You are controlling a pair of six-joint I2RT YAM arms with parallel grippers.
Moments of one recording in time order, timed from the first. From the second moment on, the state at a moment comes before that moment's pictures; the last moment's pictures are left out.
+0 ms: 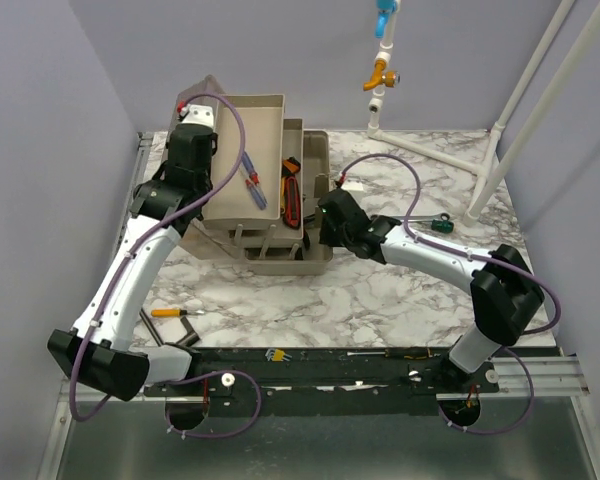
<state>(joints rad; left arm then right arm) -0.30 1.28 1.46 -0.69 -0.50 -0.02 0.80 1.64 1.15 -0.29 0.38 0.66</state>
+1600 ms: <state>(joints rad) -1.03 1.97 1.89 -0.61 -1.00 -0.06 0.82 0.91 1.02 -0.29 0.94 0.49</state>
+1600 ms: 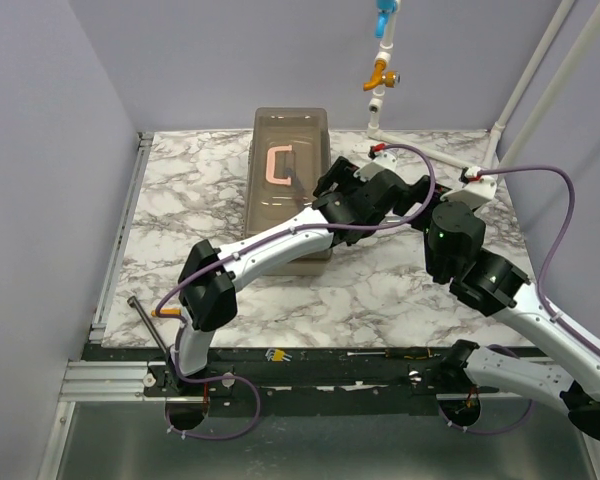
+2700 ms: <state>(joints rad) -0.45 1.43 1.67 -0.76 -0.03 -0.38 0.33 1.43 1.06 -0.19 0.13 0.64</state>
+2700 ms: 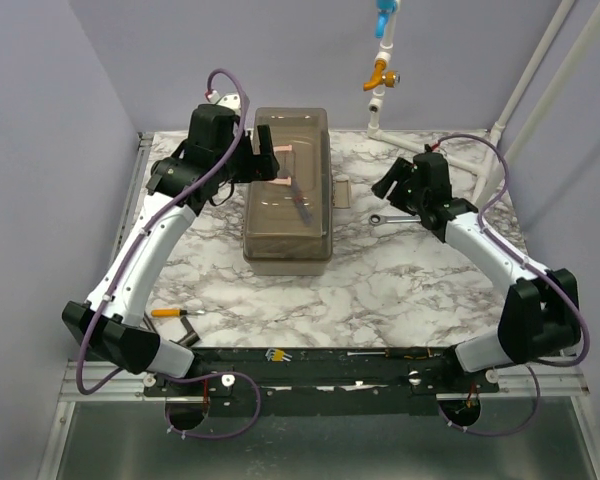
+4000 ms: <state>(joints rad) -0.23 1.77 1.73 -0.79 0.37 -0.30 0.28 2.16 1.15 0.63 -0.64 1.05</state>
